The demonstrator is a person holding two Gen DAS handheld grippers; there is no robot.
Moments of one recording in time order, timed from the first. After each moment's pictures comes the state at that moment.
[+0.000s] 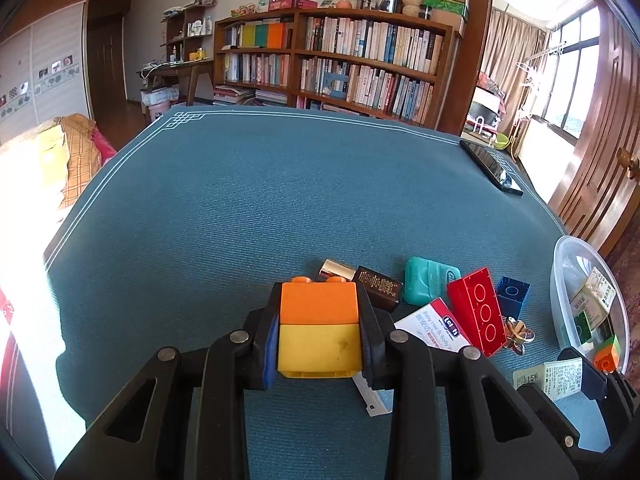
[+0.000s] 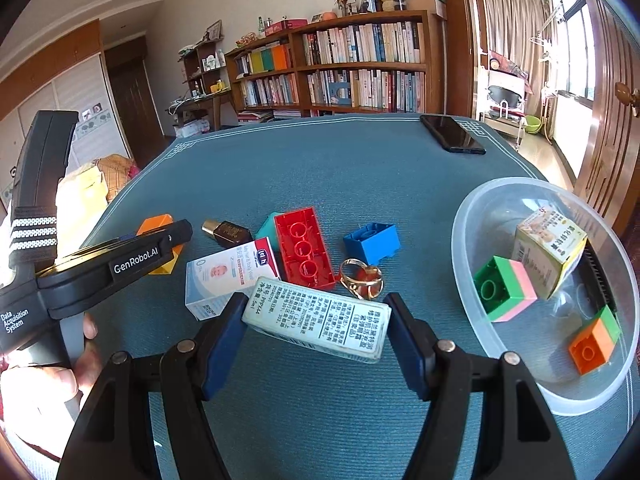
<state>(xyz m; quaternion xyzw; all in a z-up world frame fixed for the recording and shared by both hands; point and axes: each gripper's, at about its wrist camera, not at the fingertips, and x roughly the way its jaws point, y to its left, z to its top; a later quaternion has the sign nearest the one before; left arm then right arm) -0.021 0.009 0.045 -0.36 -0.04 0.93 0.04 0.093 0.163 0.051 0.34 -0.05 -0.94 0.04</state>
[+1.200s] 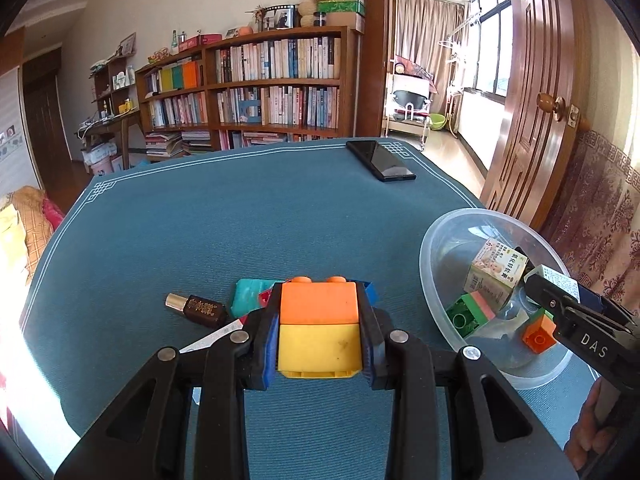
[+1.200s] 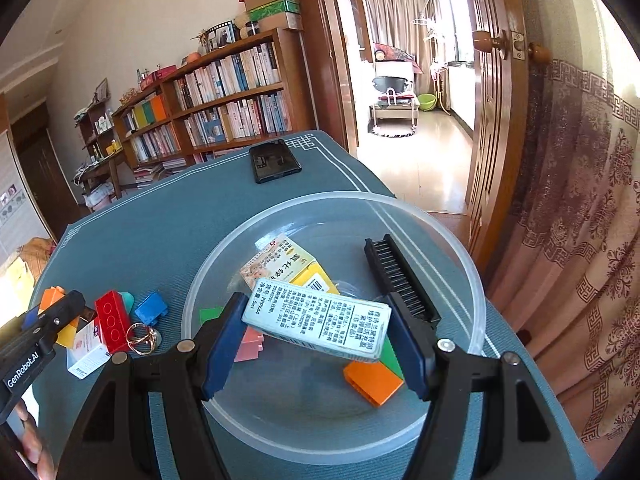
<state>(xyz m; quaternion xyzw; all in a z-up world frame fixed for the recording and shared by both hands) 0.015 0.130 0.087 -0.32 0.05 0.93 0.16 0.113 0.328 0.073 0.31 -0.13 -0.93 -0.14</state>
